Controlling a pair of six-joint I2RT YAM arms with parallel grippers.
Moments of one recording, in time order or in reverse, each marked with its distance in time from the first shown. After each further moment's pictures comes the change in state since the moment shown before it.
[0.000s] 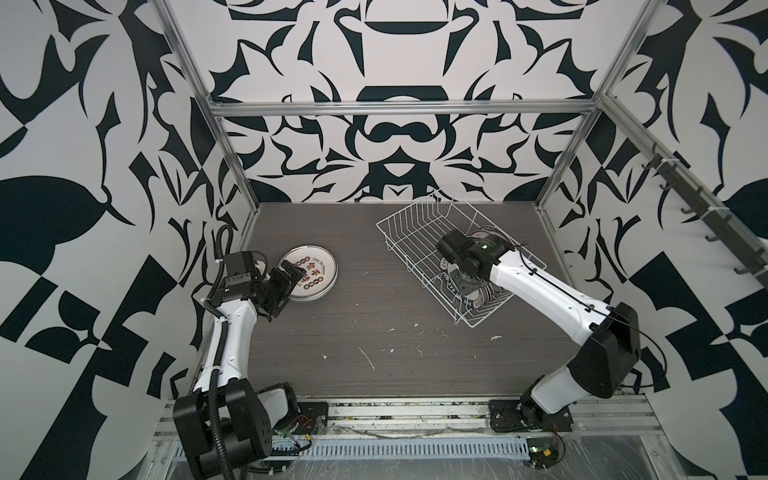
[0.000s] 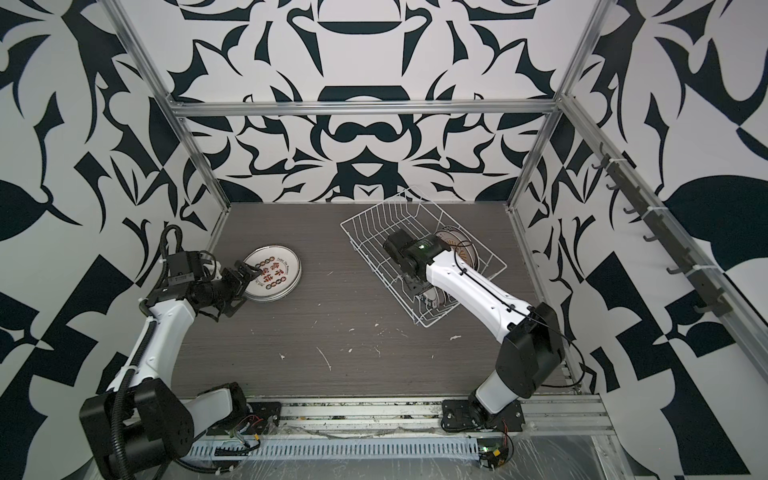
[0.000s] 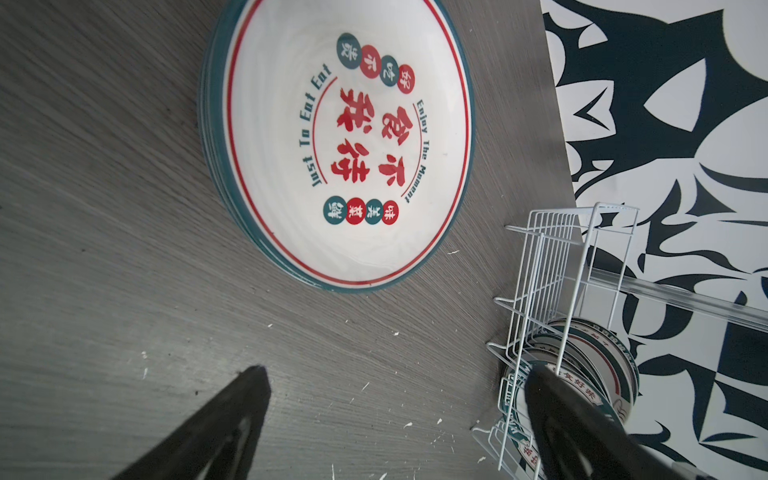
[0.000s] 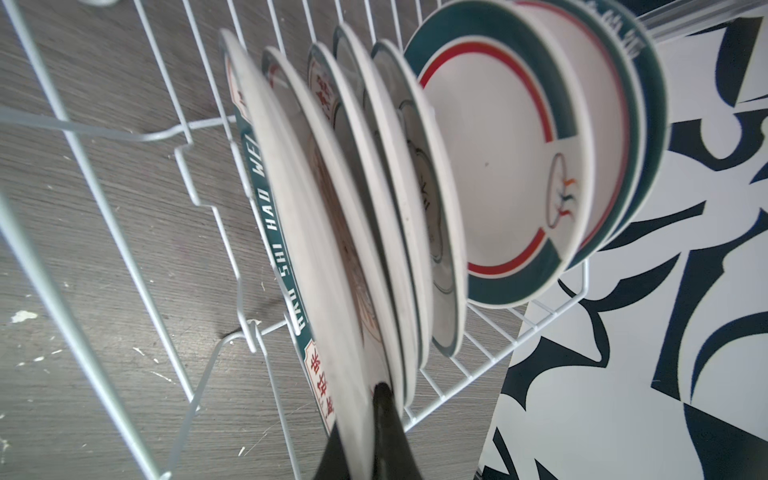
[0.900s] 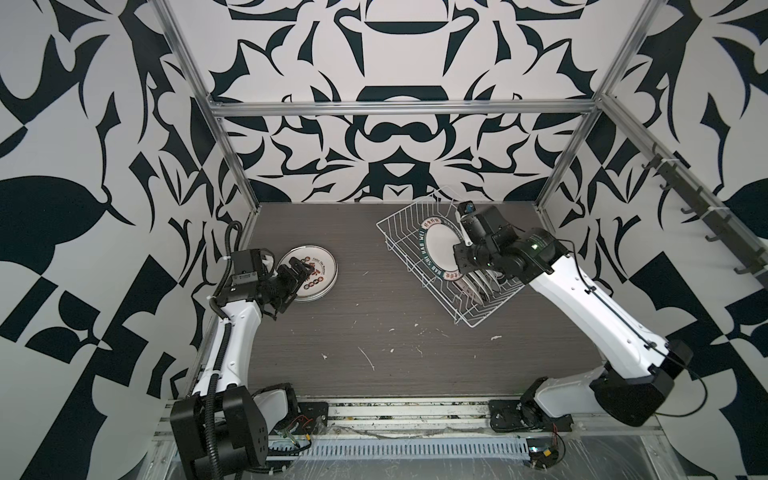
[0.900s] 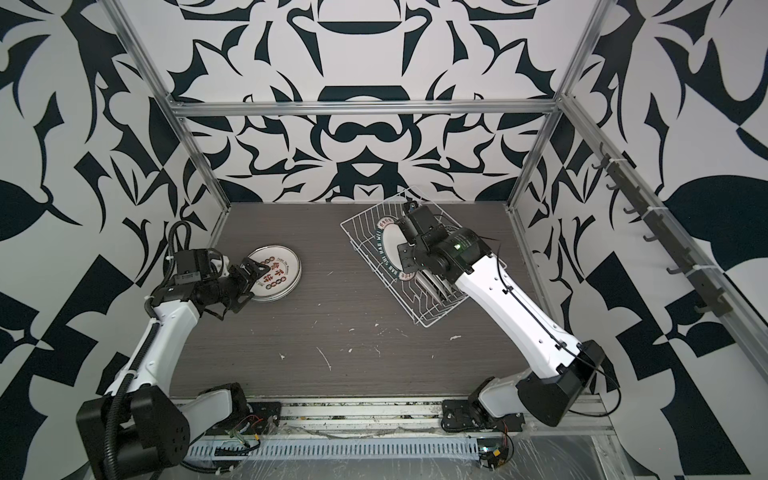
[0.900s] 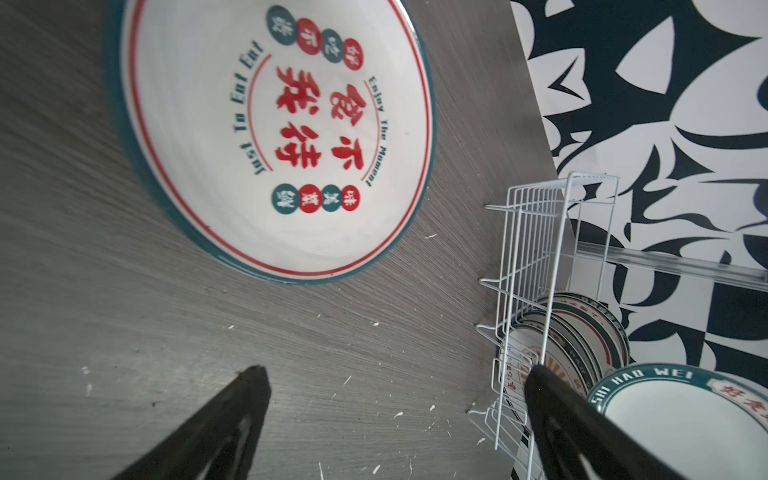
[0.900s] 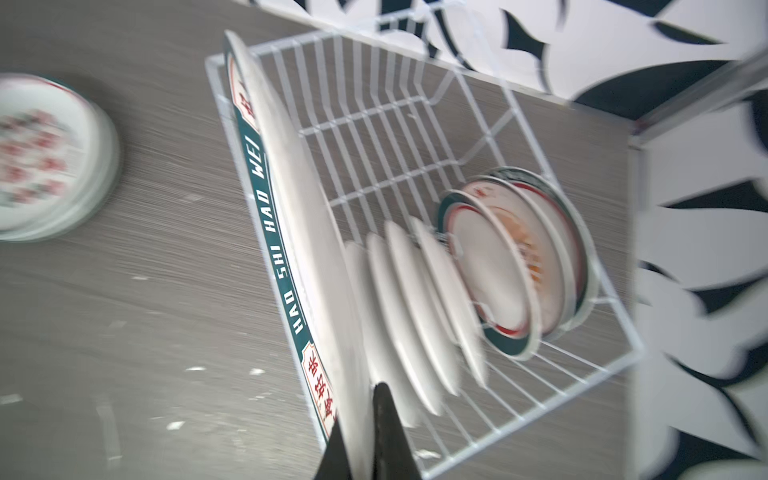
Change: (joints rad) left arm -0.092 -0.023 0.000 0.048 0.015 -0.018; right arm 0.017 -0.177 0.165 0.131 -0.236 0.122
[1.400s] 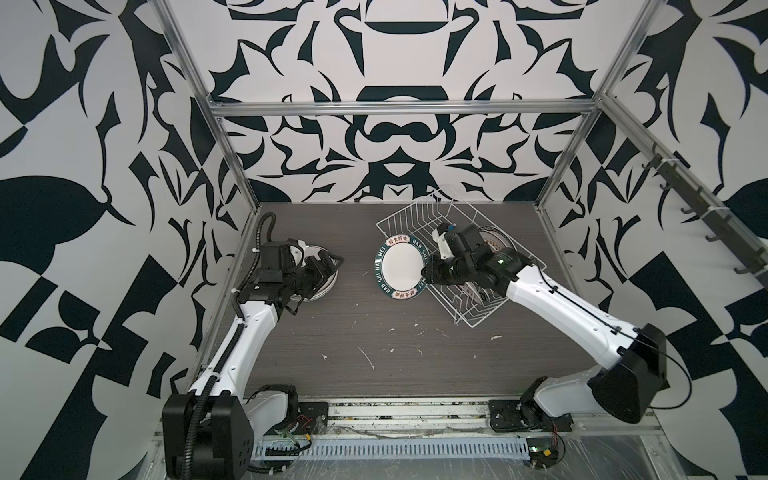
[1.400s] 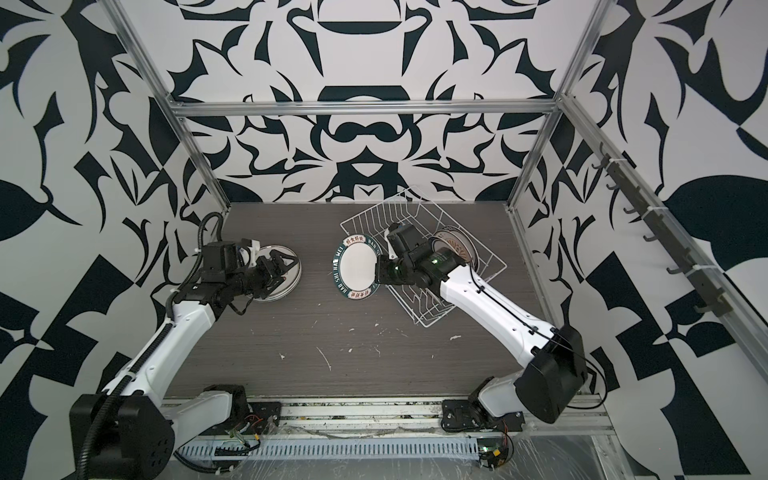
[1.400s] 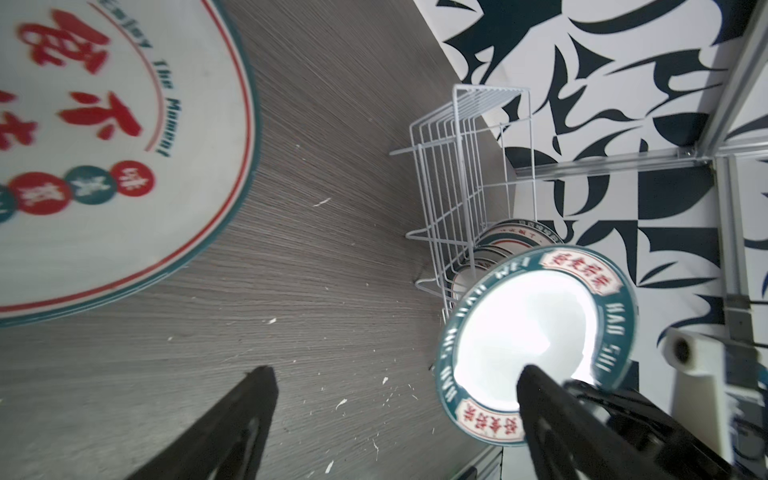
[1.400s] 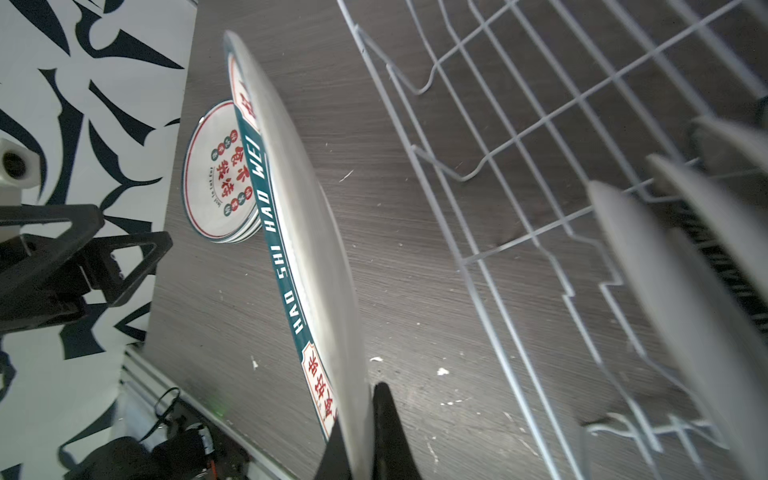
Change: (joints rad) left arm -0.246 0.003 -0.017 0.229 0.053 -0.088; right arm 0.000 0.039 -0.338 0.437 -0.446 0.374
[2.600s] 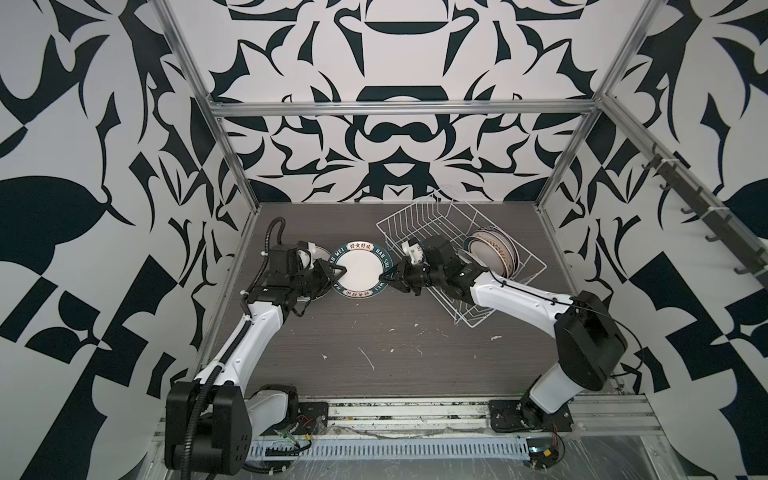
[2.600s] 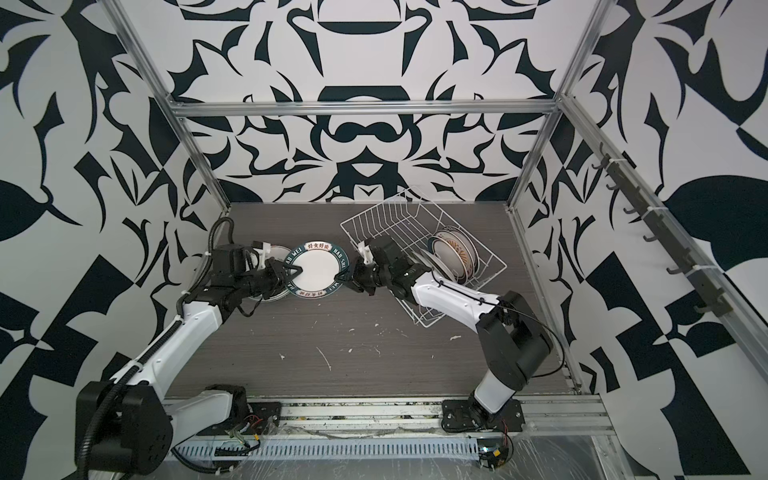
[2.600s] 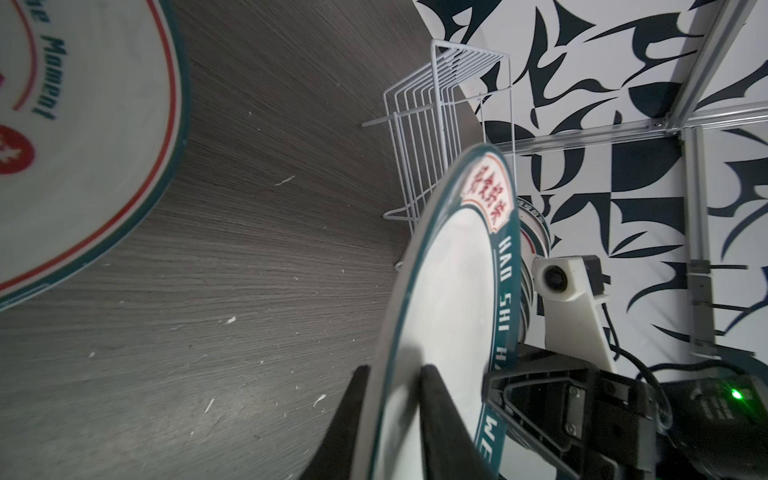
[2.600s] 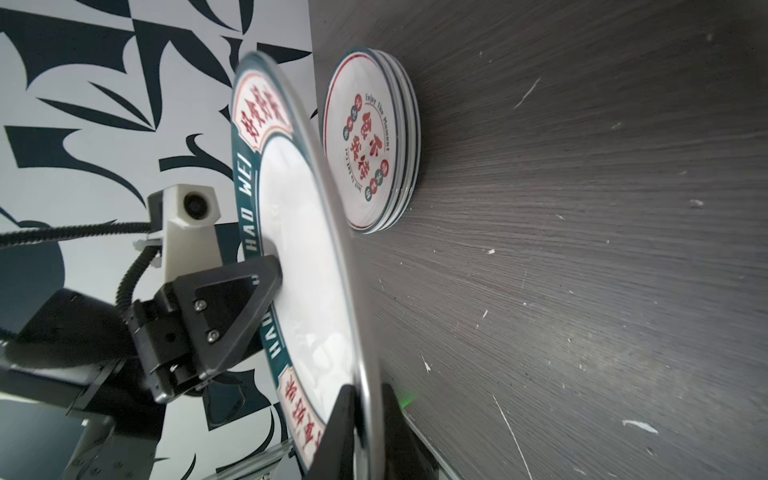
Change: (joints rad) left arm -0.048 0.021 -0.062 0.105 0.059 -0.031; right arm 0.057 0.214 -0.145 0.620 -0.332 0.479
